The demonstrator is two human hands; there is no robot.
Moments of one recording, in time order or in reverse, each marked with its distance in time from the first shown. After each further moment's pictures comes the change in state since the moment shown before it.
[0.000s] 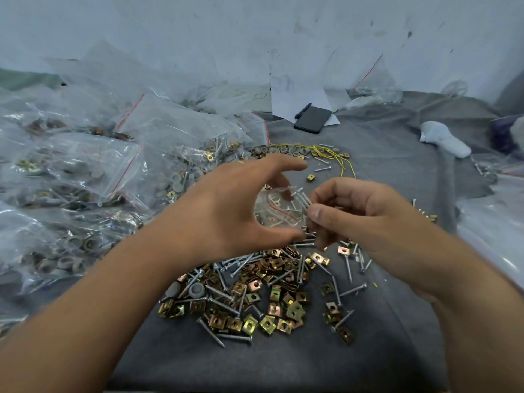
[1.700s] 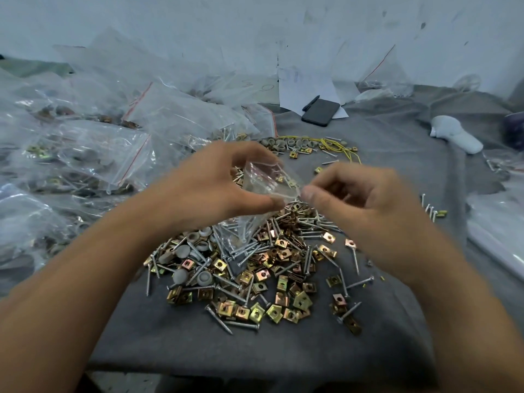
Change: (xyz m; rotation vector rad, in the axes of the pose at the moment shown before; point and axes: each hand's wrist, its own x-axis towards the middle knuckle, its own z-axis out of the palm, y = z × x) left_hand -0.001 -0.024 -0.014 -0.242 -0.059 -0.270; right_hand 0.008 0.005 0.013 -0.291 0.163 -0.259
